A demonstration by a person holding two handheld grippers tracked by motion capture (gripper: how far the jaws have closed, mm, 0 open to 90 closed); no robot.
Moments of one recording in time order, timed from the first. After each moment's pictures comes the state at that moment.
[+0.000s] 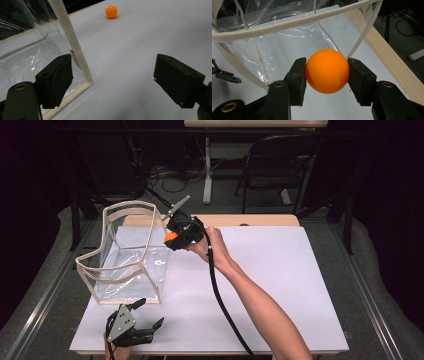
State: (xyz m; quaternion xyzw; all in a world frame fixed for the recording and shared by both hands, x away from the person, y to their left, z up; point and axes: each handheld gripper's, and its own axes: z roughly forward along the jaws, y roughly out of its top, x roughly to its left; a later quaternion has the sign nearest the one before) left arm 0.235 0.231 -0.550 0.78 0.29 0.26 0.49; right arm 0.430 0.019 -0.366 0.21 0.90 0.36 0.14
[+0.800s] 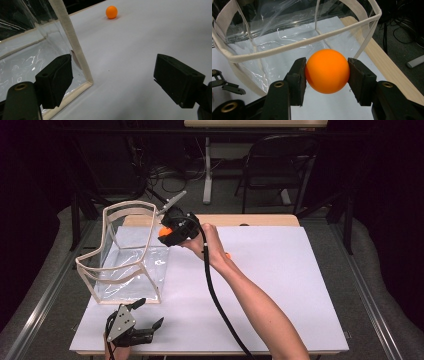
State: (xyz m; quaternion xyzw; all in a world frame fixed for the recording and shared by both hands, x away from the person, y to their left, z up) left arm 0.235 0.232 -0.550 0.78 0.29 0.26 0.49; right arm 0.427 0.028 -0.352 0.21 0.89 0.38 0.15
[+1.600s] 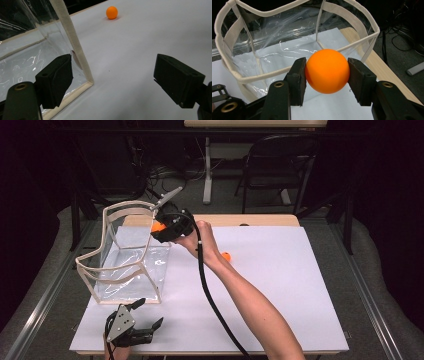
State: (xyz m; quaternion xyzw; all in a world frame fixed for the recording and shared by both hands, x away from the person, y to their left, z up) left arm 0.234 0.232 -0.550 0.78 0.29 0.26 0.49; right arm 0.427 0.039 -0.341 0.20 0.88 0.41 0.15
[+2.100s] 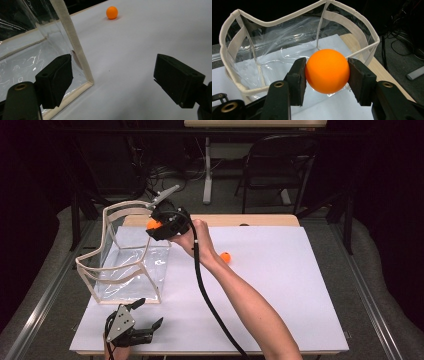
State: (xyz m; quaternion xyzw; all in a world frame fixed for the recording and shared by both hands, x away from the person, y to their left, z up) left arm 0.234 0.232 -0.550 0.78 0.29 0.26 0.49; right arm 0.426 0.047 -0.335 0.20 0.87 0.42 0.16
